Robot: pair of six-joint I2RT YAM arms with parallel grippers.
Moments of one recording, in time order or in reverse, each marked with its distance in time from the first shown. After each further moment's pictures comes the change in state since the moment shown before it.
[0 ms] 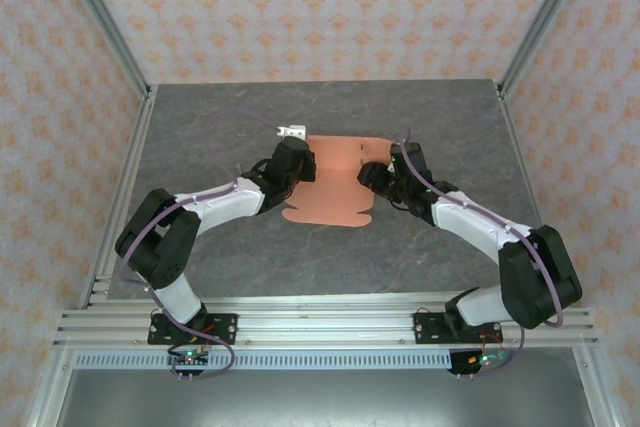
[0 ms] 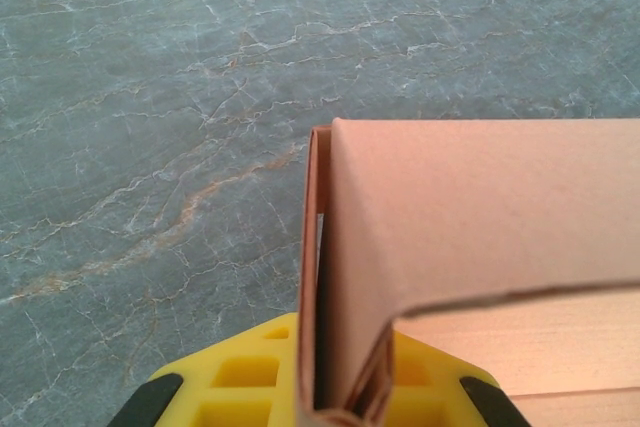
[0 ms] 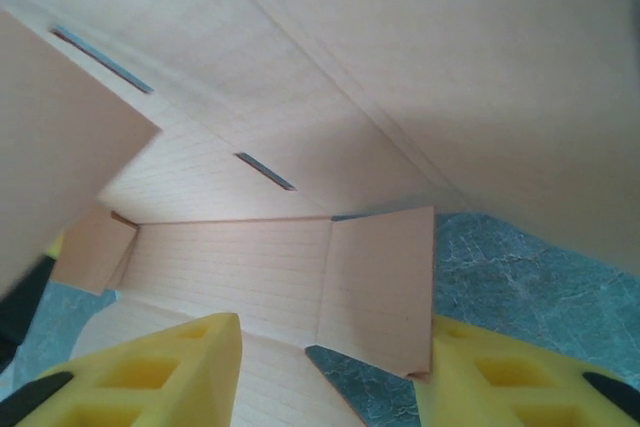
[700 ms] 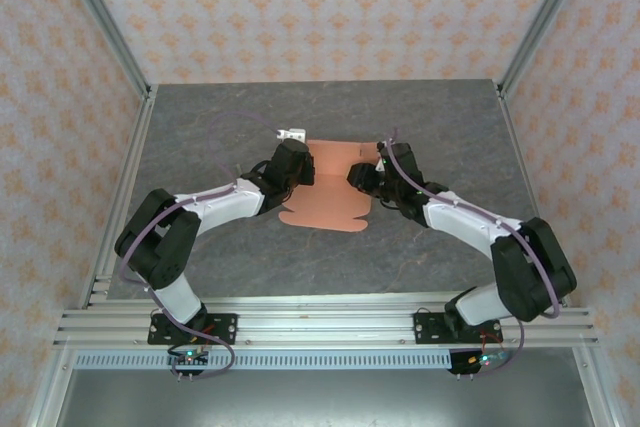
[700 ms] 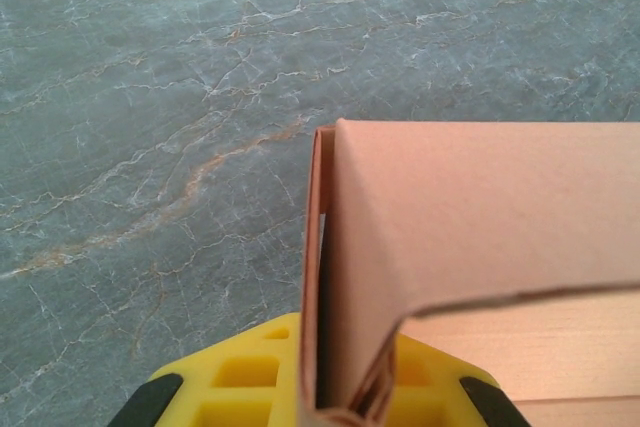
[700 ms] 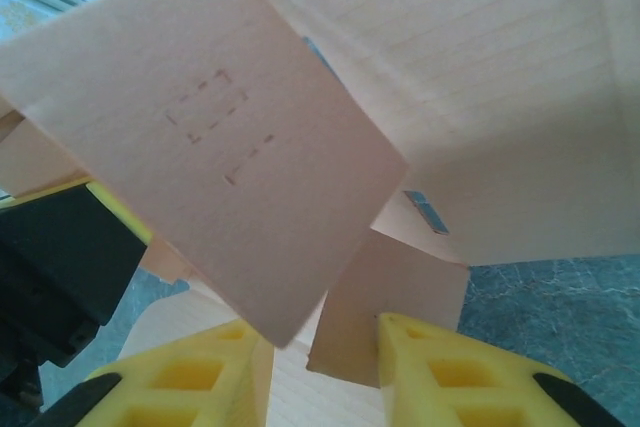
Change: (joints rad) left arm 0.000 -0.005 -0.014 -0.029 0.013 0.000; right arm 0.063 0.062 0.002 0.126 -0.043 -0.026
